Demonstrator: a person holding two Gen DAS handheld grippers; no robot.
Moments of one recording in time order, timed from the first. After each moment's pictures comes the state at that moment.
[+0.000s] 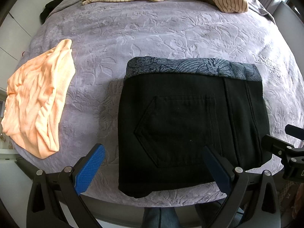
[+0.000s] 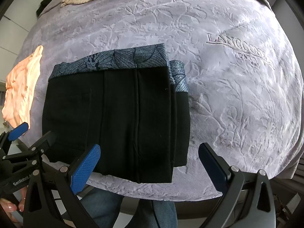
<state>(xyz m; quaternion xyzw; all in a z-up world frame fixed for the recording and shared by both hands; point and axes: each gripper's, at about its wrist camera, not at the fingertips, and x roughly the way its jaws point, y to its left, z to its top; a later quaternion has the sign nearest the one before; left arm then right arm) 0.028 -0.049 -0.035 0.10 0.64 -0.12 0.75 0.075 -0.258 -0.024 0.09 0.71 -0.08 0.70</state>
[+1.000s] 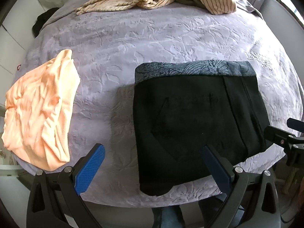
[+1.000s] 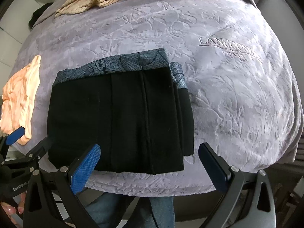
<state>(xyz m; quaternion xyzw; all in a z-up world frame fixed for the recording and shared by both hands) 0.027 -0.023 -0.022 0.12 0.62 -0.17 0.76 0.063 -0.234 -0.005 0.10 0.68 -0.13 0.71</state>
